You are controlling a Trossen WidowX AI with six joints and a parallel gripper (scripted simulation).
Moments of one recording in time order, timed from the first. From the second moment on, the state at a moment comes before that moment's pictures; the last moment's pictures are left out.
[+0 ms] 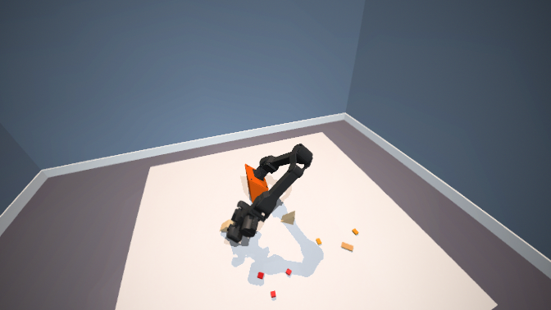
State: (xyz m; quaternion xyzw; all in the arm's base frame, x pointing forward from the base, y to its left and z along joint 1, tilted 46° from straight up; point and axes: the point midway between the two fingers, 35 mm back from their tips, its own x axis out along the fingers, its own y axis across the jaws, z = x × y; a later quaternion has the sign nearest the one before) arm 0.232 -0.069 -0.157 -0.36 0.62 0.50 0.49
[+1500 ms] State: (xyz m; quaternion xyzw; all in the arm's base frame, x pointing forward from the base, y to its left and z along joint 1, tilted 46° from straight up) arm 0.226 -0.135 -0.108 -0.22 0.55 0.55 0.59
